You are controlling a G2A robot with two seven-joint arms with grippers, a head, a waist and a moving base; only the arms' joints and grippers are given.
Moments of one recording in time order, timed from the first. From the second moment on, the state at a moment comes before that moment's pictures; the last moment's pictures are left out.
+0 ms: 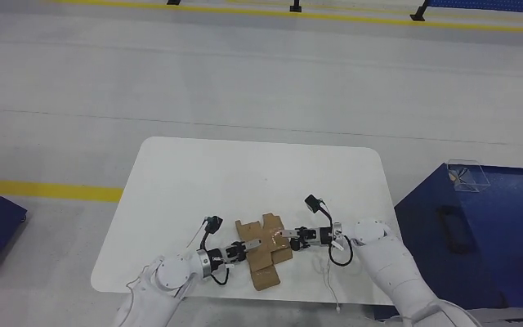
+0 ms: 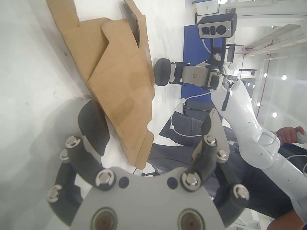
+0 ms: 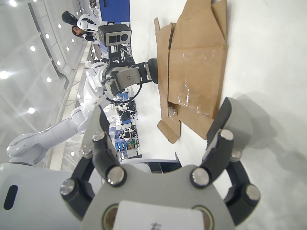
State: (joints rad) left arm 1.09 -1.29 -1.00 -1.08 0.02 -0.31 -0.68; right arm -0.75 -1.28 0.99 -0.53 0.21 -0.57 1.22
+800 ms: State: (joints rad) left arm 1.04 -1.31 -0.96 -0.98 0.01 -0.41 -0.63; right arm -0.71 -1.27 1.00 -0.44 0.37 -0.55 1.27
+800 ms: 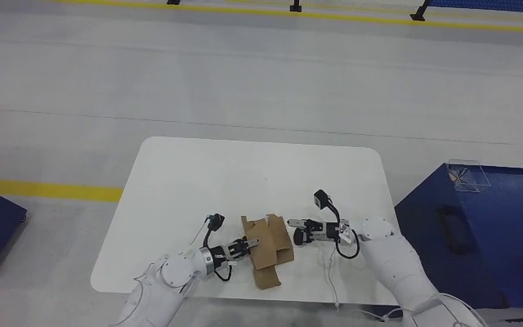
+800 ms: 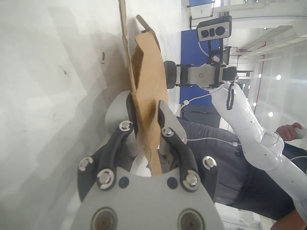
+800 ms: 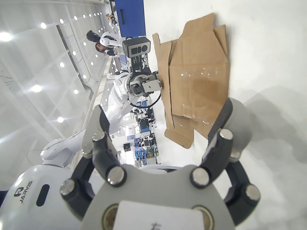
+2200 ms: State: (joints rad) left arm 1.16 -1.28 -1.08 -1.13 -0.54 -0.43 -0.94; right arm -0.95 -1.09 1.09 -0.95 0.77 -0.35 1.47
